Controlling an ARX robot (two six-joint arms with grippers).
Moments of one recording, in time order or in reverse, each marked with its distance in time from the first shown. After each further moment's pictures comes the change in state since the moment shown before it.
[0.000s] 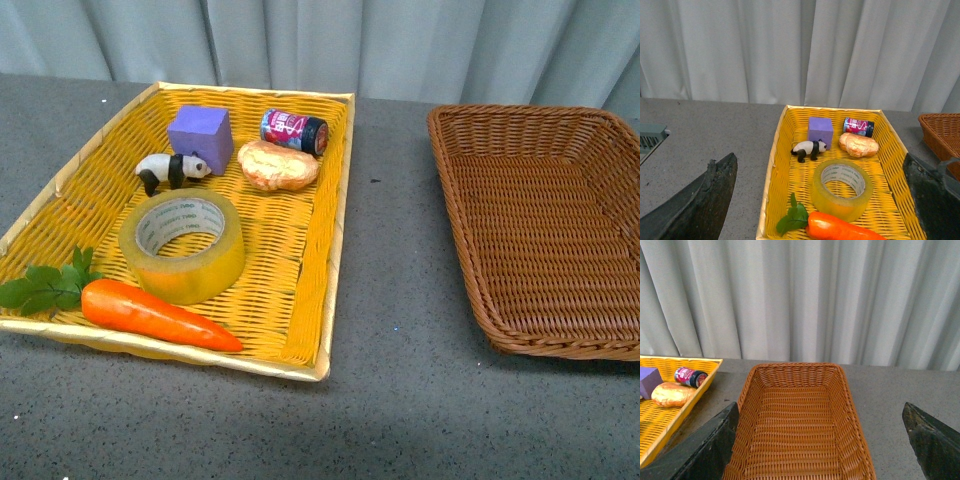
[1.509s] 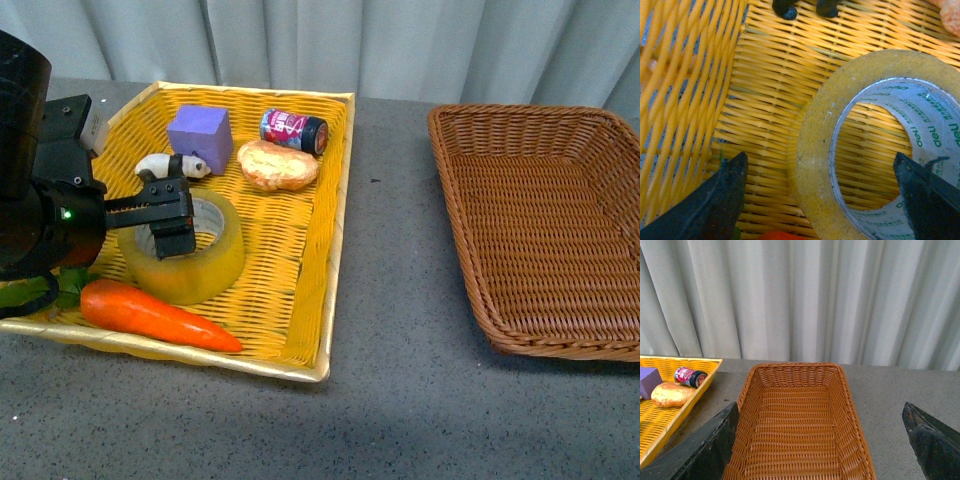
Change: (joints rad) left arm -0.143 2.000 0.739 0.434 -0.102 -0.277; right arm 0.000 -0.001 0.000 0.000 0.000 0.000
